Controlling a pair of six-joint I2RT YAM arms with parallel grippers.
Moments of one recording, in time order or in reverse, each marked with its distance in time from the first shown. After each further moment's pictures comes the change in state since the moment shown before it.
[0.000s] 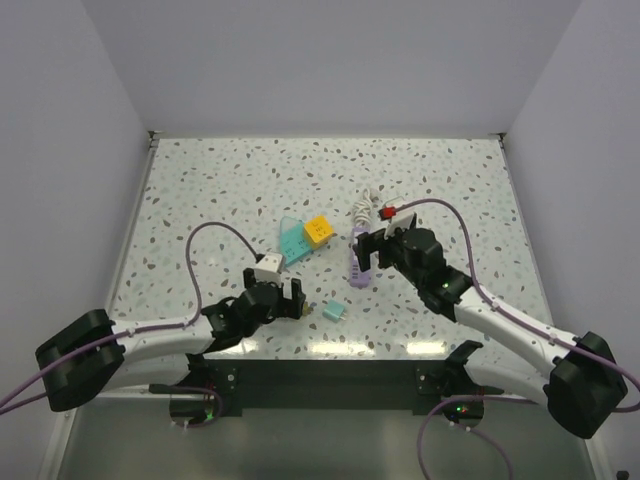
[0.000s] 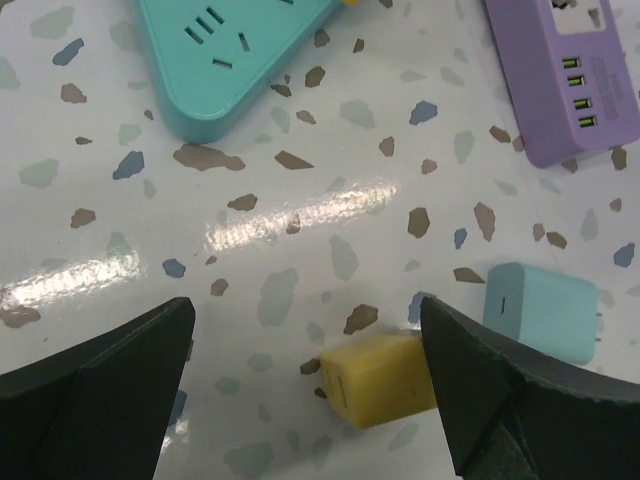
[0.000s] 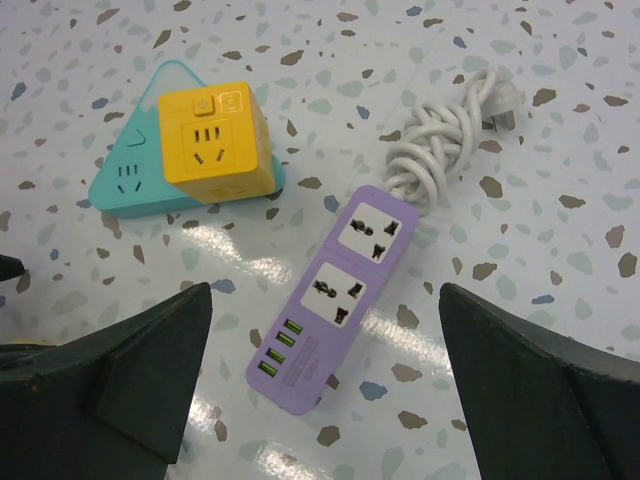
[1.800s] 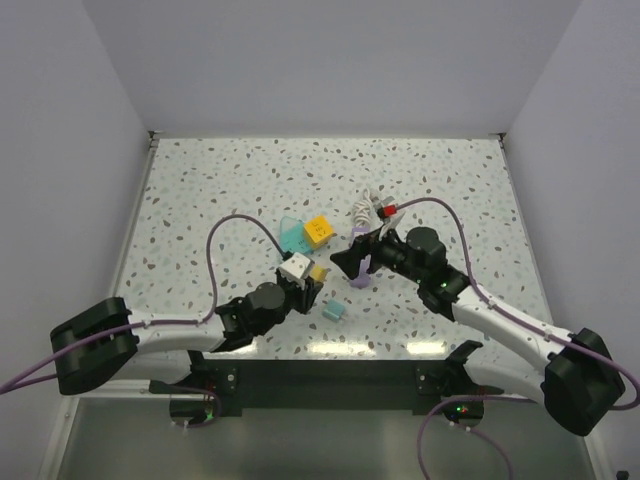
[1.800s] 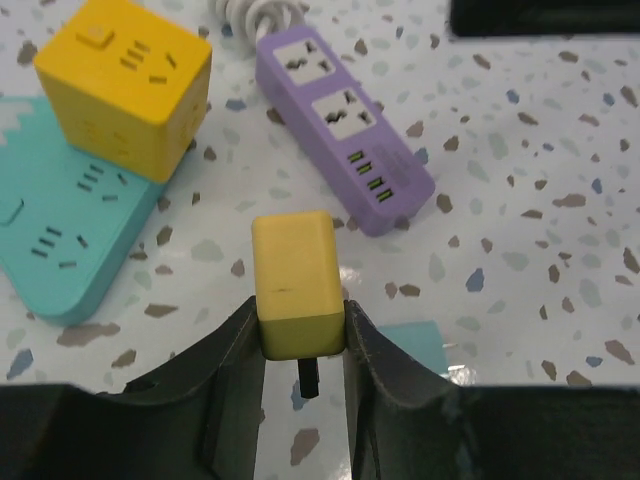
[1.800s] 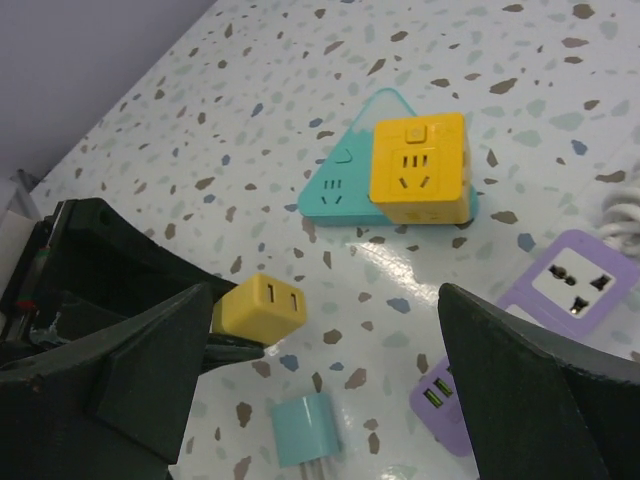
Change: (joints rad) left arm -0.117 0.122 0.050 0.288 0.049 0.232; right arm -0.019 0.004 -0.022 0.144 -0.368 0.187
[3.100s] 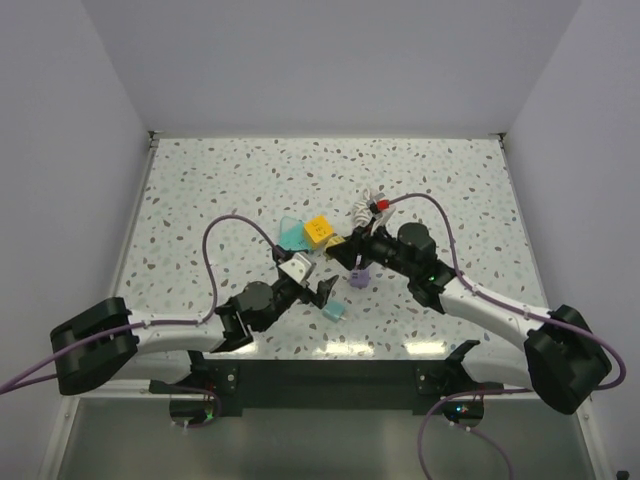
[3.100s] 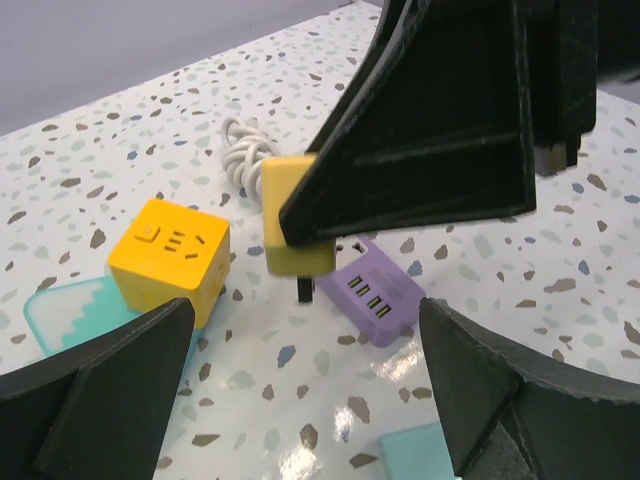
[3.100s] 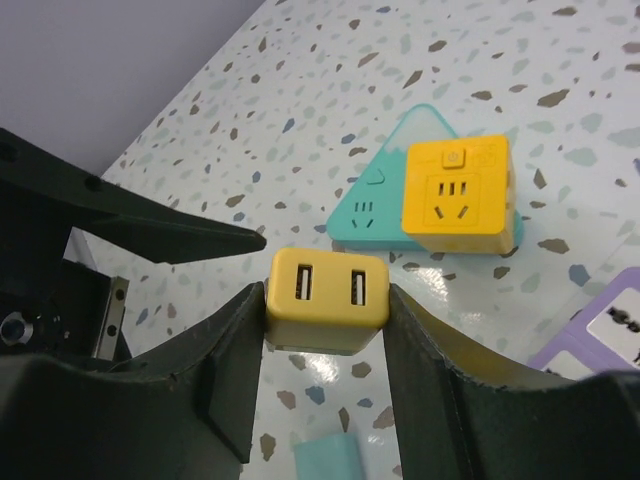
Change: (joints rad) left arm 0.000 0.020 0.037 0.319 0.011 0.325; right arm 0.000 0.156 0.005 0.191 -0.093 0.111
